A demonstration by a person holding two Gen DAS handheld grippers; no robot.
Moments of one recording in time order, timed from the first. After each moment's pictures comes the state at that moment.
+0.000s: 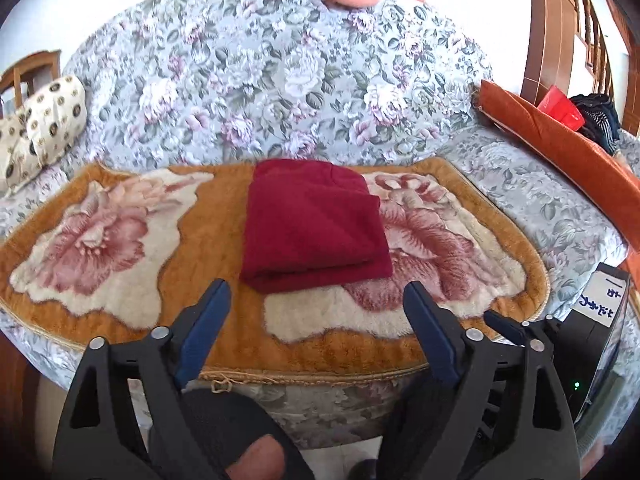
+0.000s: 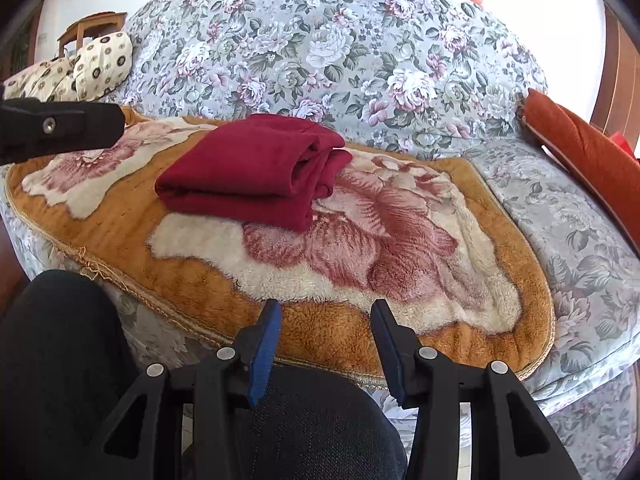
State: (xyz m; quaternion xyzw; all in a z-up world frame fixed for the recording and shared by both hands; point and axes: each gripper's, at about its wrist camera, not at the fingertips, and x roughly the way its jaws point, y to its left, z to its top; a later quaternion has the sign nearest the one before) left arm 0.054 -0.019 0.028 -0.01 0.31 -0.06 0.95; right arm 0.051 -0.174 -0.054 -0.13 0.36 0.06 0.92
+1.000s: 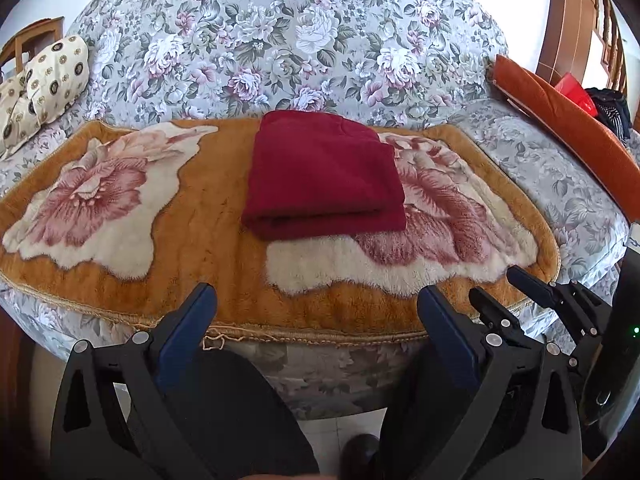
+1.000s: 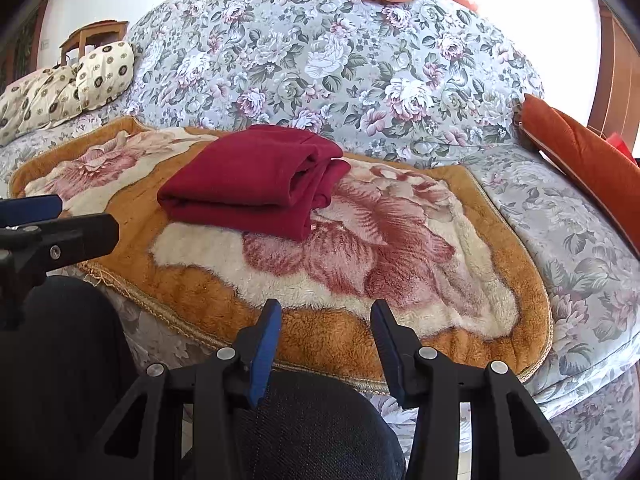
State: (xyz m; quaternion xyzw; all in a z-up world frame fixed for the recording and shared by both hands) left arm 0.052 -0.013 -0.009 -0.03 0.36 -0.05 0.93; right arm 0.046 -0.176 -0.050 -0.11 0.34 0.07 0.93
